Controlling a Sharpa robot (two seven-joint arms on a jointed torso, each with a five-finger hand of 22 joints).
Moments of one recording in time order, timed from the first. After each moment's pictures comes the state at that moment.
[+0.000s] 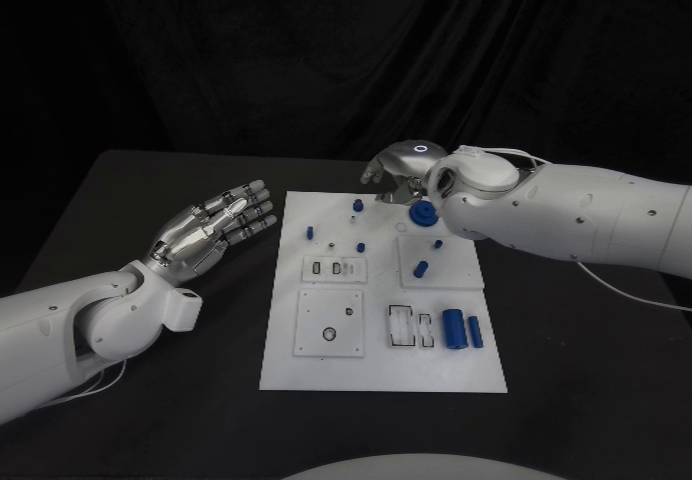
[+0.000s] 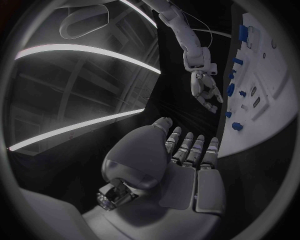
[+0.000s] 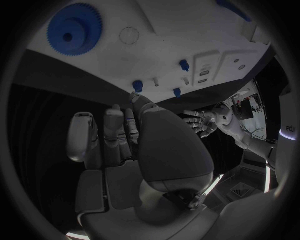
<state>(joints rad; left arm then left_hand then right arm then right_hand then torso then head) 1.23 -0.98 -0.21 1.49 -0.05 0.22 0.68 1.41 0.28 0.03 0.13 0.51 0.37 0.08 0.09 0.06 0.11 0.19 0.32 0.05 0.16 0.22 0.09 0.04 0.15 0.08 0.30 0.05 0.02 1.46 -0.62 -0.24 1.27 -1.57 -0.32 -0.12 1.48 -0.06 0.24 0.11 0.26 0.77 0.05 0.14 0.22 0.80 0.09 0.39 0.12 1.31 -0.01 1.14 0.86 0.09 1.36 0.10 1.34 1.31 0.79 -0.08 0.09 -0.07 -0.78</state>
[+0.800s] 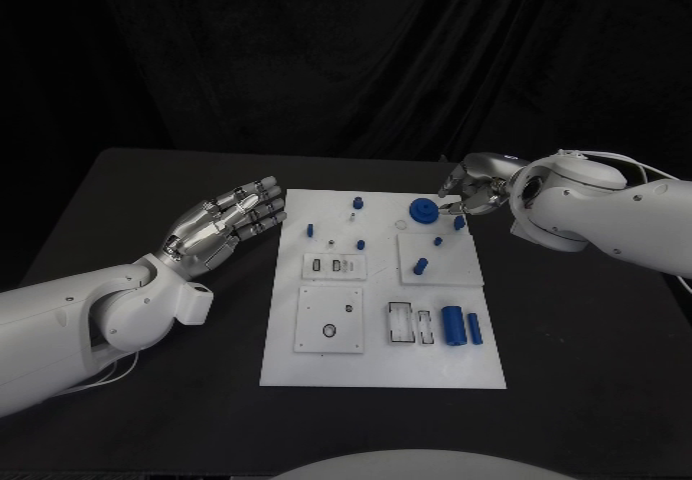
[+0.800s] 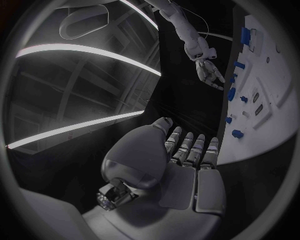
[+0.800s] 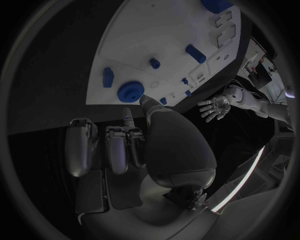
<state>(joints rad) 1.23 -0.96 -0.21 1.49 -0.05 0.22 0.68 1.40 0.28 0.05 0.13 0.51 0.37 0.08 0.09 0.06 0.11 0.19 0.32 0.05 0.17 0.23 0.11 0.04 0.15 0.08 0.30 0.05 0.02 1.47 -0.90 -0.25 1.45 -1.31 -0.21 -0.26 1.32 -0.07 0.18 0.21 0.25 0.82 0.09 0.08 0.21 1.46 0.01 1.57 1.31 1.46 -0.04 1.57 1.31 0.05 1.45 0.07 1.42 1.31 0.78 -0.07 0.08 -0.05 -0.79</state>
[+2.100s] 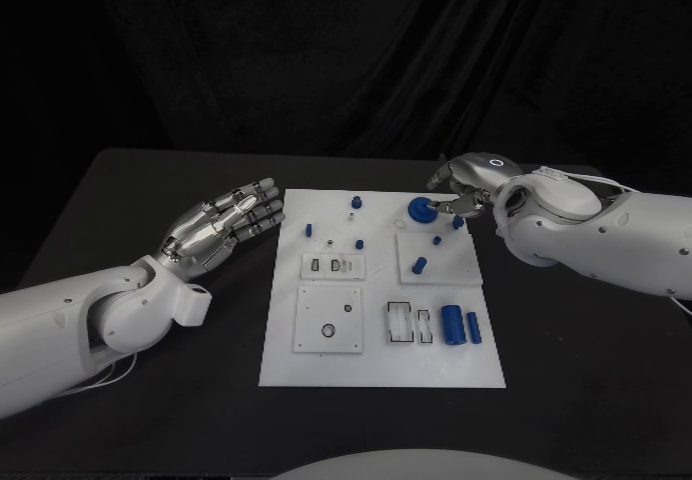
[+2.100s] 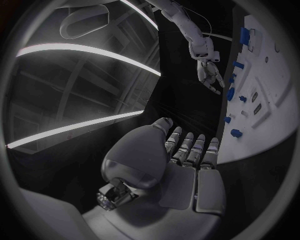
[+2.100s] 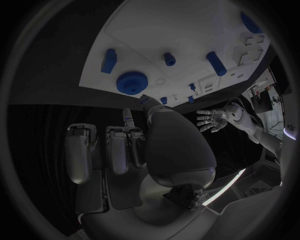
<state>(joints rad) 1.22 -0.95 -0.21 1.48 -0.05 0.23 0.68 1.40 0.28 0.06 0.12 0.51 0.36 0.09 0.09 0.06 0.10 0.20 0.32 0.05 0.16 0.24 0.11 0.04 0.13 0.08 0.30 0.05 0.02 1.41 -0.87 -0.25 1.44 -1.57 -0.41 -0.27 1.32 -0.05 0.15 0.17 0.32 0.80 0.09 0.09 0.25 1.46 0.00 1.57 1.31 1.47 -0.06 1.57 1.31 0.02 1.47 0.06 1.51 1.31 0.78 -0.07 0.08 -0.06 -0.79</state>
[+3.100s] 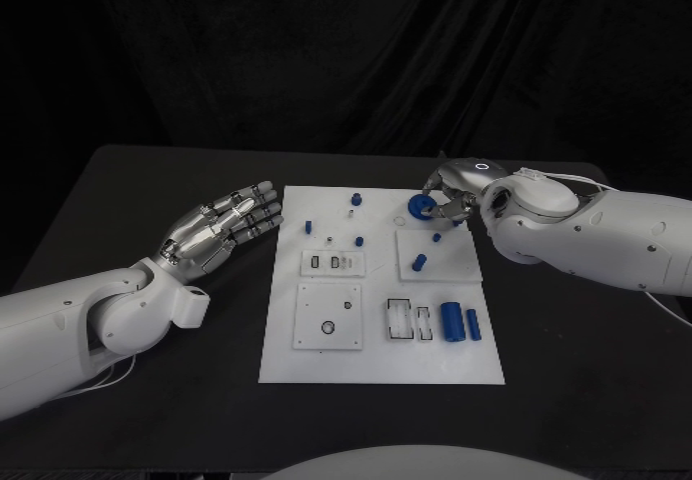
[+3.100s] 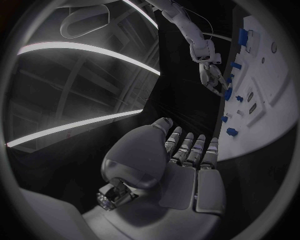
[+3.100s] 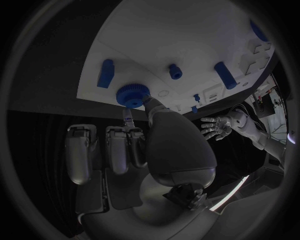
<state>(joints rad) 1.21 -0.95 -0.21 1.47 -0.05 0.24 0.68 1.39 0.27 0.07 0.12 0.51 0.36 0.09 0.09 0.06 0.10 0.20 0.32 0.05 0.16 0.24 0.11 0.04 0.13 0.08 0.30 0.05 0.02 1.38 -0.80 -0.25 1.37 -1.59 -0.34 -0.31 1.29 -0.06 0.14 0.19 0.23 0.80 0.09 0.10 0.27 1.46 0.00 1.57 1.31 1.47 -0.06 1.57 1.31 0.02 1.47 0.06 1.53 1.31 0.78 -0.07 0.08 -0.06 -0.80</state>
